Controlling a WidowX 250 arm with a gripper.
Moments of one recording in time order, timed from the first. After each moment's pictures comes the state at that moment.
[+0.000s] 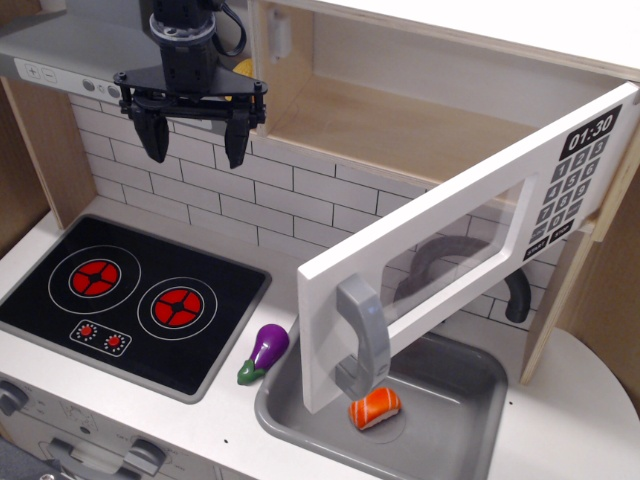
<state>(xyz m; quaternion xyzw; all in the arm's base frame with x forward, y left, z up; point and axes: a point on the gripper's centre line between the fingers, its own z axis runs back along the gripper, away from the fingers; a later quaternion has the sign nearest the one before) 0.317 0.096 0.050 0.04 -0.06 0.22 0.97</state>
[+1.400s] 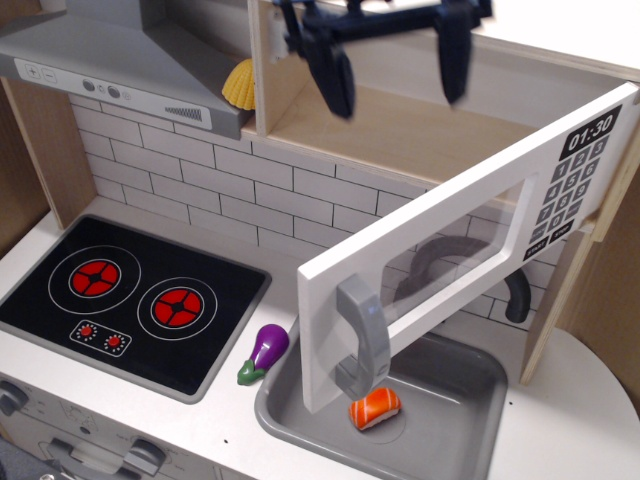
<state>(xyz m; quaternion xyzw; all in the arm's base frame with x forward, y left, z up) 0.282 -0.079 0.161 -0.13 -0.04 0.16 0.98</state>
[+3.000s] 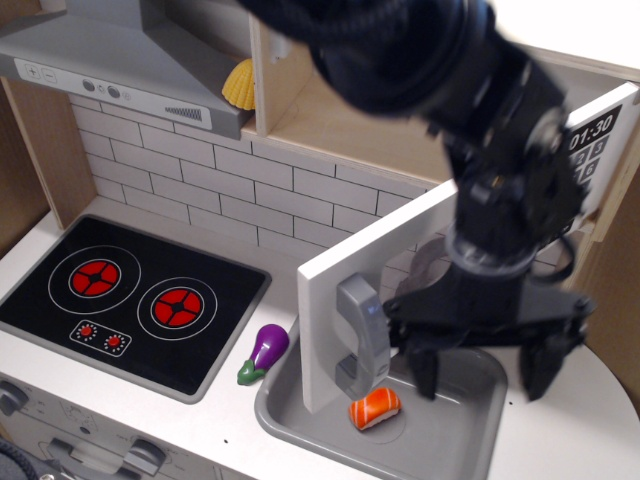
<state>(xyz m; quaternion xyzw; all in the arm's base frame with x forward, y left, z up) 0.236 -0.144 0.028 -0.07 -0.02 0.21 0.97</state>
